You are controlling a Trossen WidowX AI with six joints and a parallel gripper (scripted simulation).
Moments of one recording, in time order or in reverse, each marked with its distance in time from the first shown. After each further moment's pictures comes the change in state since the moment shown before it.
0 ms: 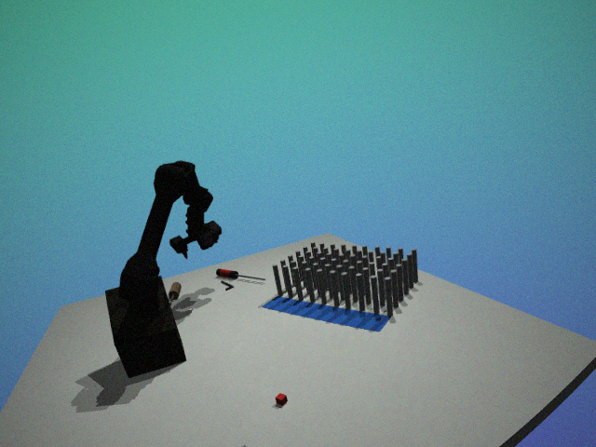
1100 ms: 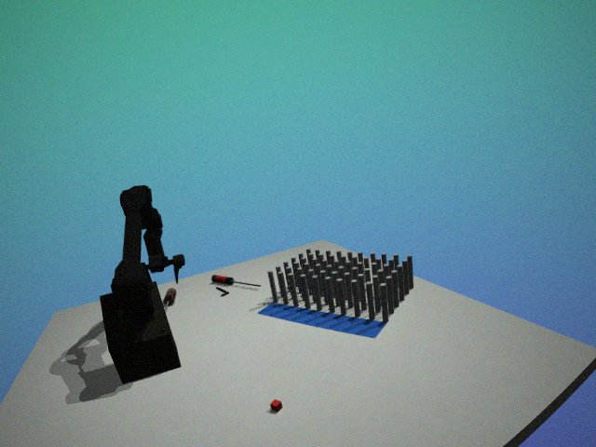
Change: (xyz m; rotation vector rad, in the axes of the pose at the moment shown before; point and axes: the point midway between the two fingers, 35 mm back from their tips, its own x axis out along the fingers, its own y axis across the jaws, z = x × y) arm 0.078 -0.123 -0.023 0.499 -0.479 0.058
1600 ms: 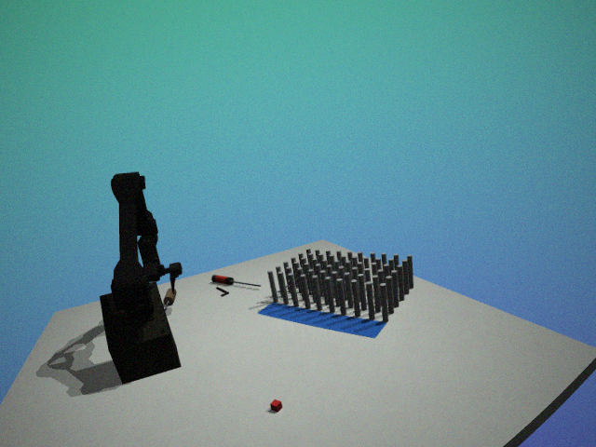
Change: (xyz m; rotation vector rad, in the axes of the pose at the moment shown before) arm -0.002 -0.008 0.090 -0.022 -0.024 -0.005
